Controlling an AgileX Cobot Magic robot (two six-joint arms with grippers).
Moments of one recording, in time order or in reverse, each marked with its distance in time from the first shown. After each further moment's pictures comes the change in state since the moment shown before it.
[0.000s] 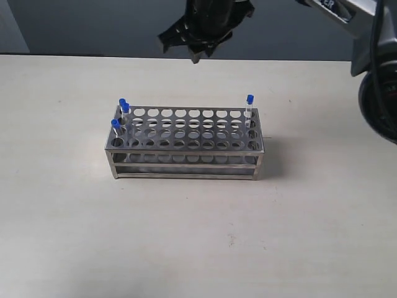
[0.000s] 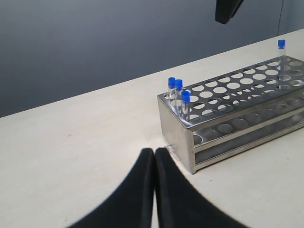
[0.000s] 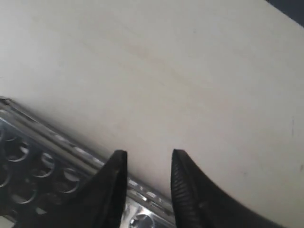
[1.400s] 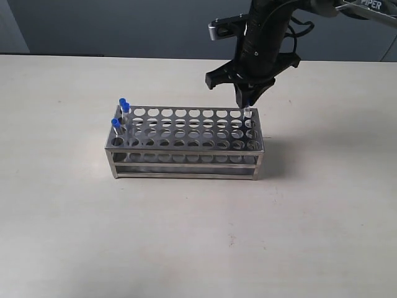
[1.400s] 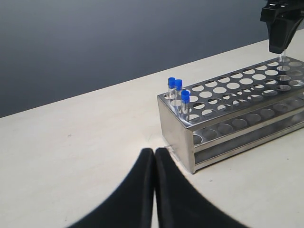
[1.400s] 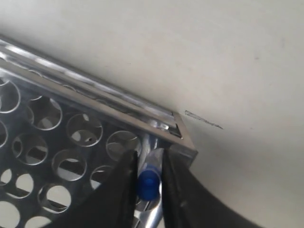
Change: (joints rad) left arm 0.000 0.000 0.000 0.000 0.000 0.000; right arm -0.140 -0.102 0.374 0.130 0.010 -0.003
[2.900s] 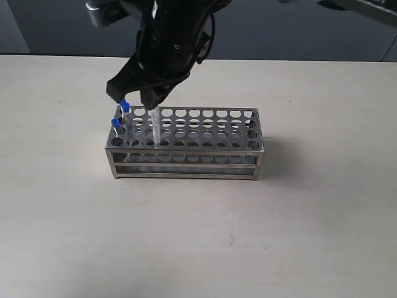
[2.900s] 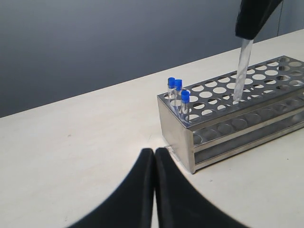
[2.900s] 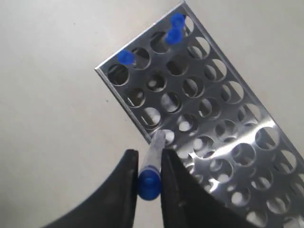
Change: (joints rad) left arm 0.000 0.000 0.000 0.000 0.000 0.000; right arm 0.322 -0.136 -0.041 0.113 -0.046 -0.211
